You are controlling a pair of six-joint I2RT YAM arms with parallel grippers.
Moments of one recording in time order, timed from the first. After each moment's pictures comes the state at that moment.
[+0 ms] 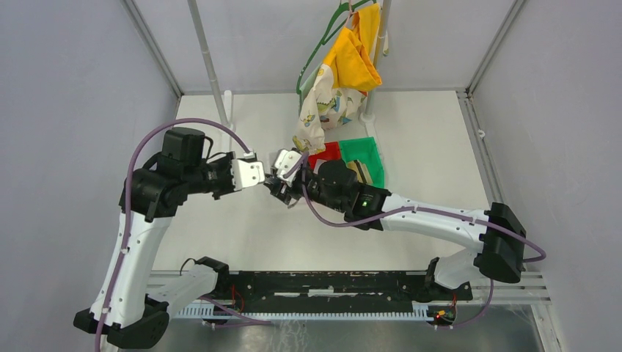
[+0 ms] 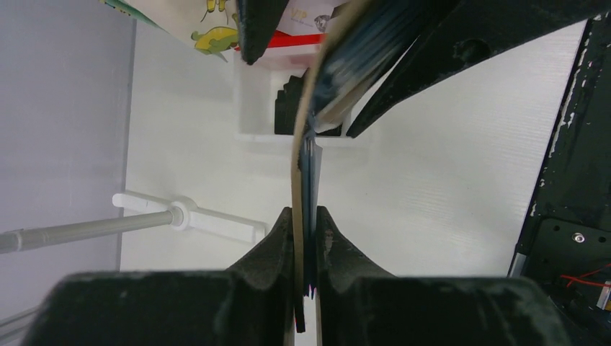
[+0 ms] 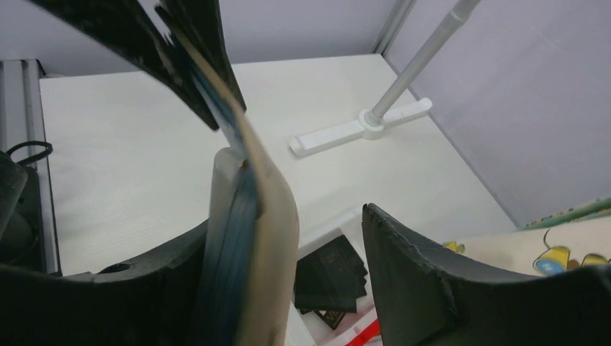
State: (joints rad) left arm -0.34 0.98 1.46 -1.26 0.45 1.04; right arm 1.15 1.44 1.11 0.26 0.09 -0.28
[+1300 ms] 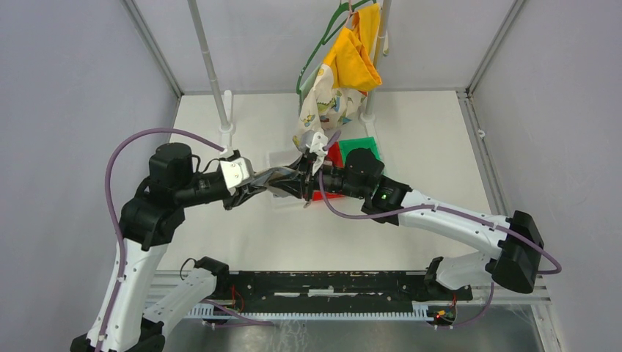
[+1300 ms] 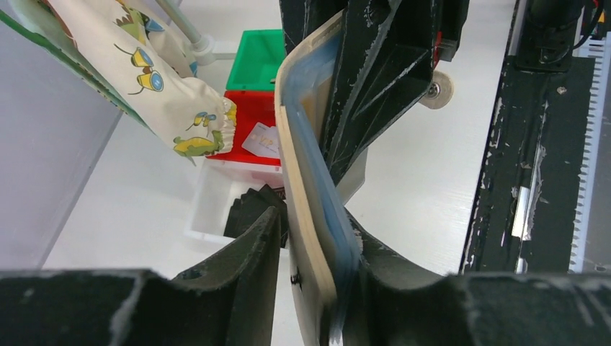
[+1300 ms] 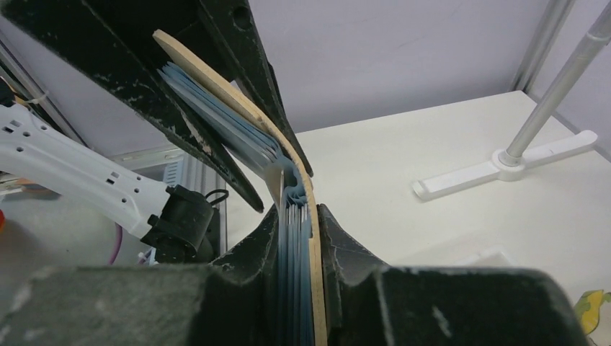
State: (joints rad) left arm -0.34 0.80 1.26 -0.93 0.72 0.62; right arm 1.05 1.35 1.09 0.33 -0.32 0.09
